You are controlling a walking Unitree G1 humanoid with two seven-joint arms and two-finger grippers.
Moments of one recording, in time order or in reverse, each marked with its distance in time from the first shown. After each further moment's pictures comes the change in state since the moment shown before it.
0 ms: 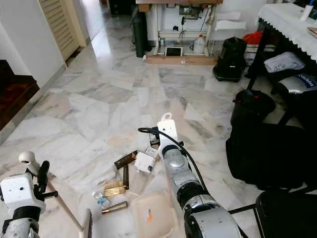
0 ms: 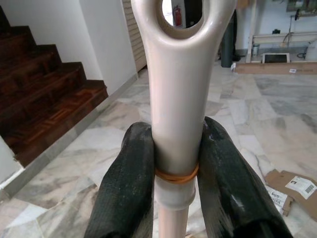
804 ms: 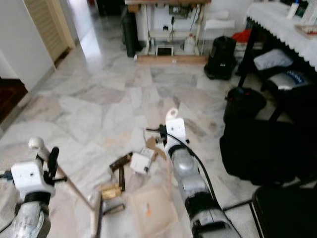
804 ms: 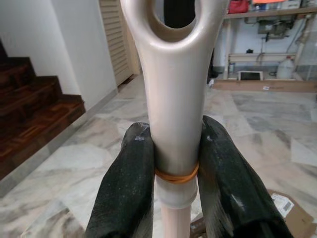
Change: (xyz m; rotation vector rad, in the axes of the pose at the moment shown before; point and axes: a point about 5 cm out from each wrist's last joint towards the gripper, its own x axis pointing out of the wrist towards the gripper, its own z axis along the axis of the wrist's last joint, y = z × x) left arm 0.021 -0.018 0.006 -0.039 -0.062 -0.038; right arm -0.012 -0.013 0.001 0.027 -0.027 0.002
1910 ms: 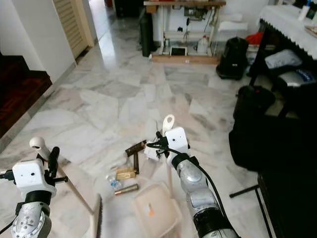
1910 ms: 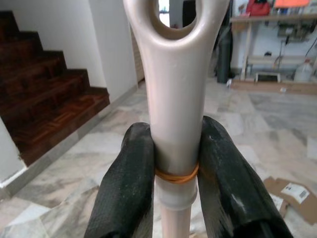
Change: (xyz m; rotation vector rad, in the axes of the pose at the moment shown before) left arm 0.002 0.005 -0.004 0.010 0.016 0.017; right arm -0.025 0.005 -0.004 -0.066 -0.105 0.186
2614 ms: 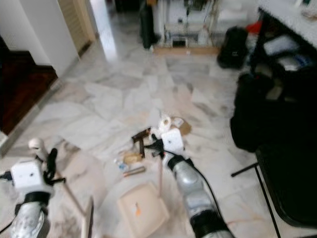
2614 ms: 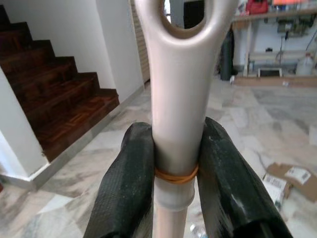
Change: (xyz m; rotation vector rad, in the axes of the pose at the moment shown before) left arm 0.003 -0.006 0.003 -0.006 -0.018 -0.016; right arm -0.005 -0.007 -0.006 0.028 0.014 -0.018
